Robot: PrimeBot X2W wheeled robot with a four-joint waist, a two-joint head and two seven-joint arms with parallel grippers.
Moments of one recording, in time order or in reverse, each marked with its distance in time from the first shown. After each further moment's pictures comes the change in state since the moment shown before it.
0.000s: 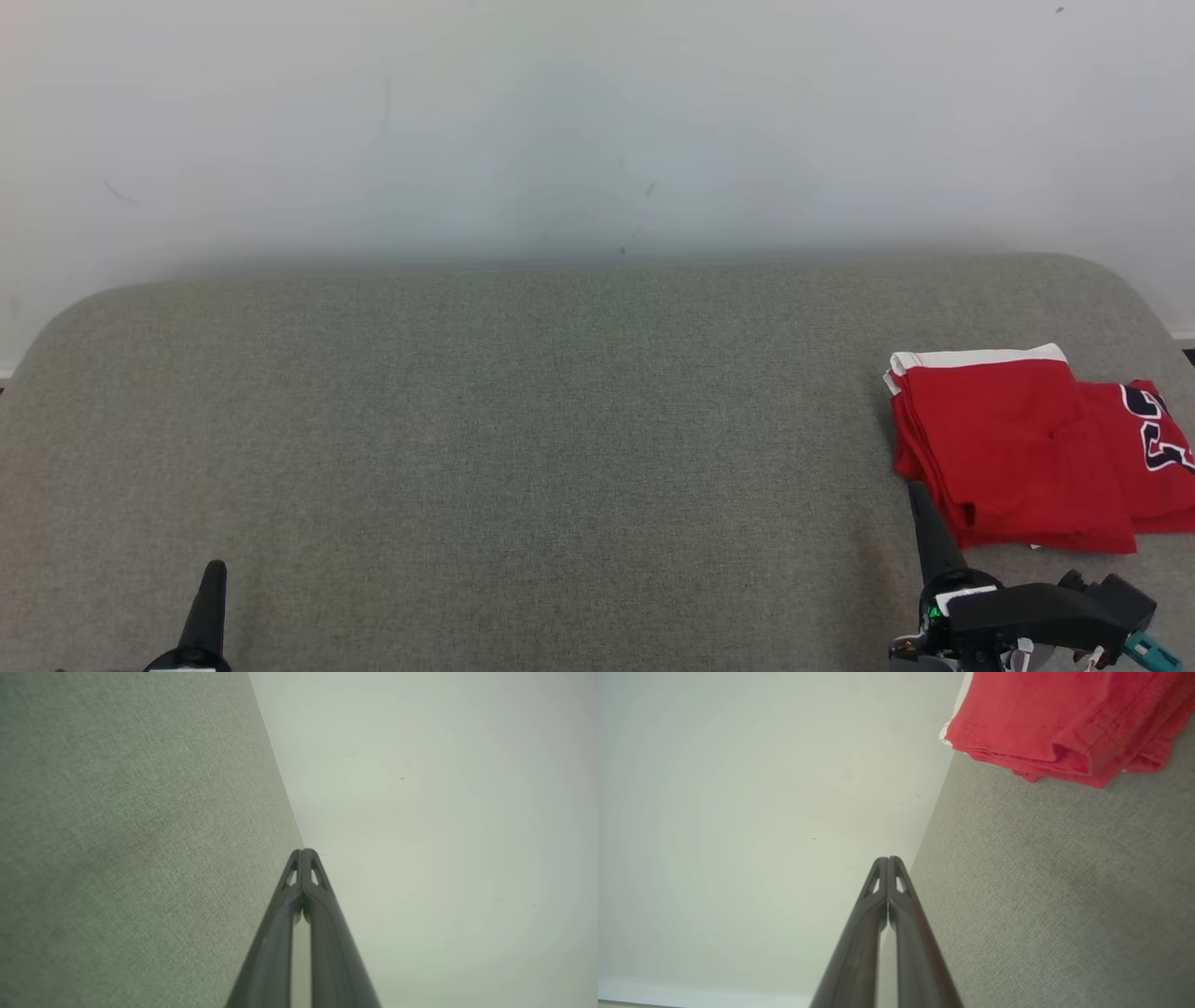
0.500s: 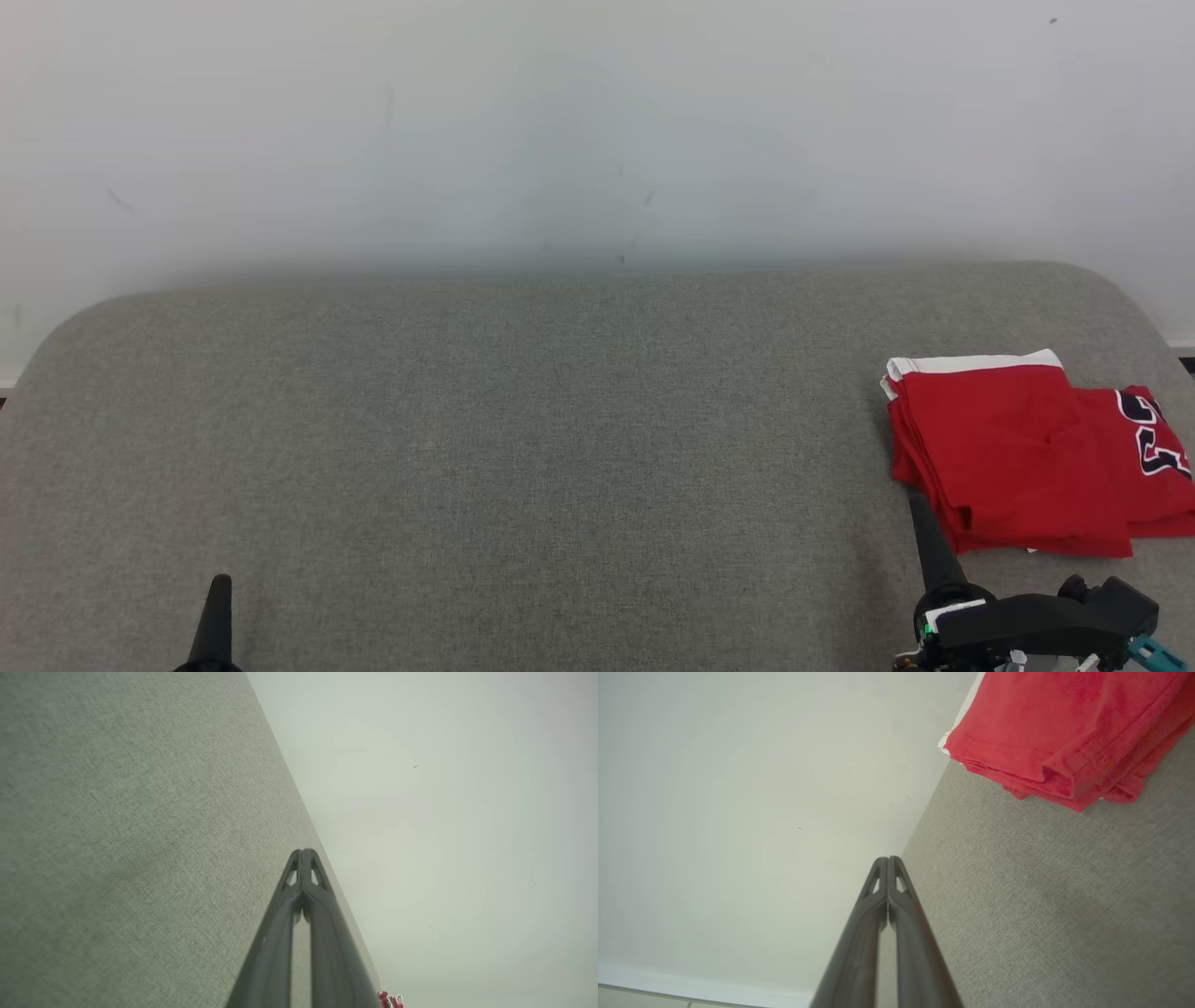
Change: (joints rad) left arm 0.020 0.000 -0.023 0.008 0.131 0.000 -0.047; right arm 0.019 0.000 -0.006 0.006 -0.138 0.000 -0.007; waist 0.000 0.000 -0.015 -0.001
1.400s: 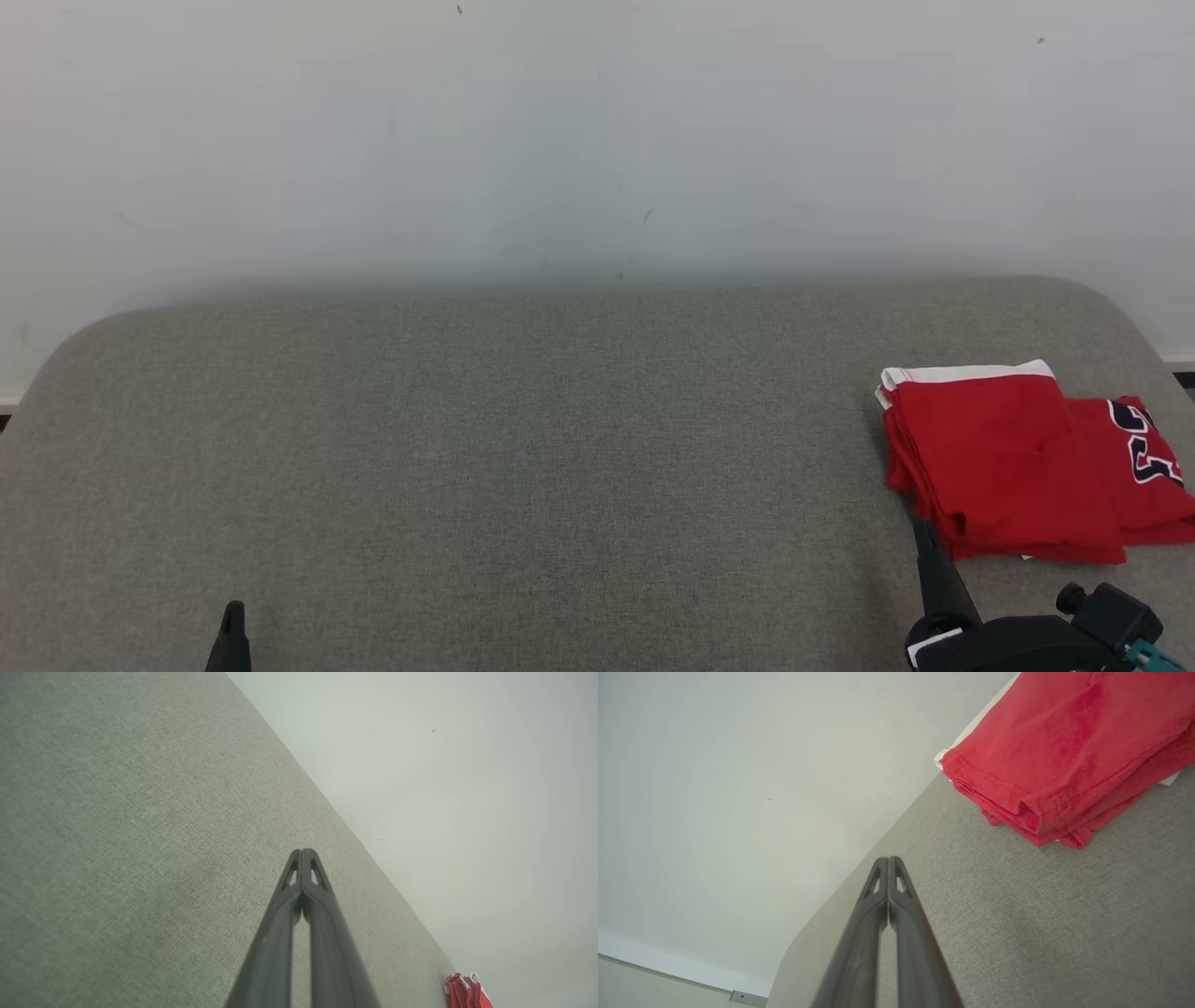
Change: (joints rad) left arm 0.040 0.000 -0.051 0.017 0.277 0.000 -0.103; right arm 0.037 0.000 -0.016 0.013 -0.293 0.000 -0.019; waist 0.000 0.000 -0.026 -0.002
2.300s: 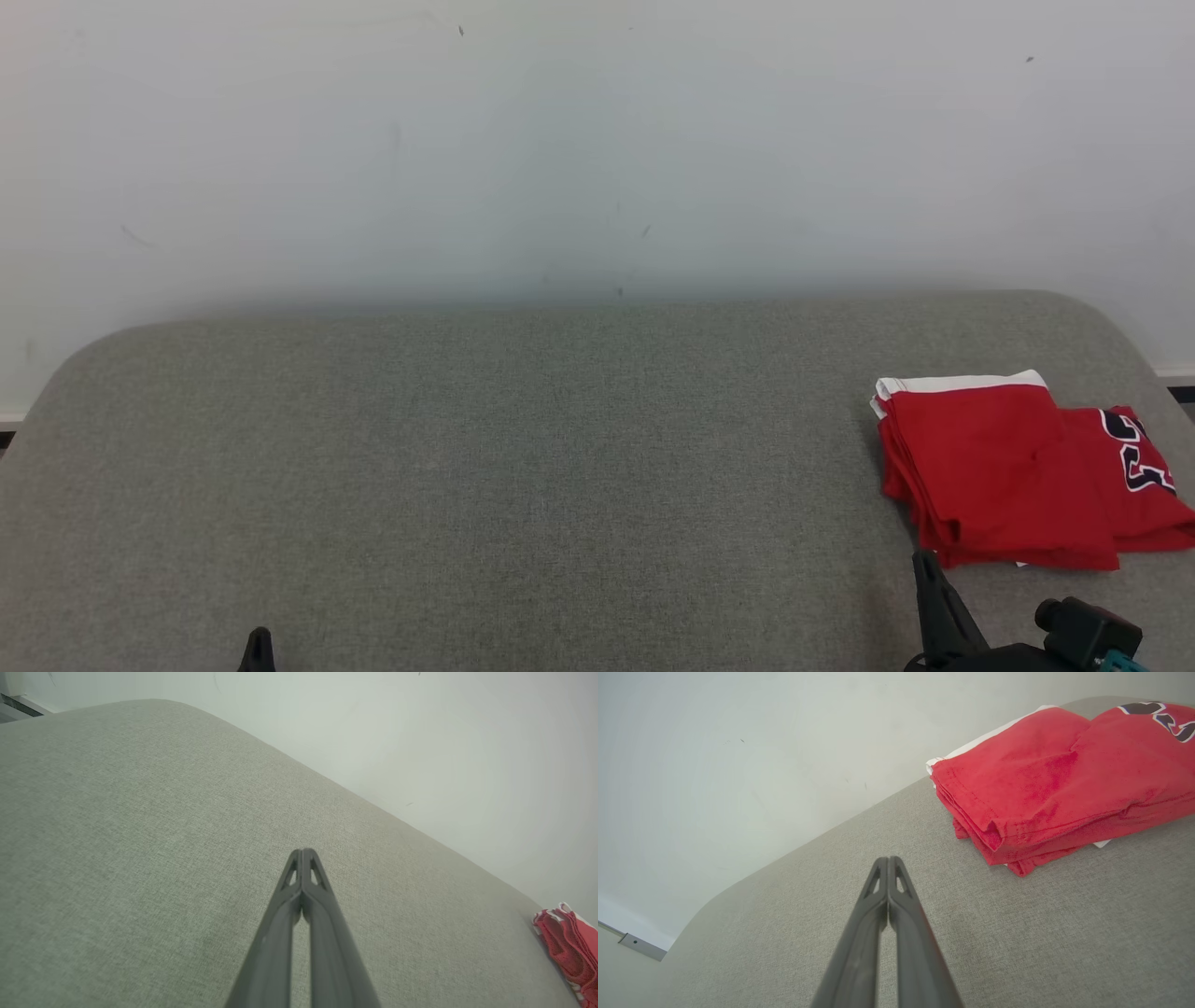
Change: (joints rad) left arm 0.054 0.001 -0.064 0.025 0.373 0.000 -0.132; right arm 0.044 0.000 -0.019 0.016 -0.387 0.000 -0.019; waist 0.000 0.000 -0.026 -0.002
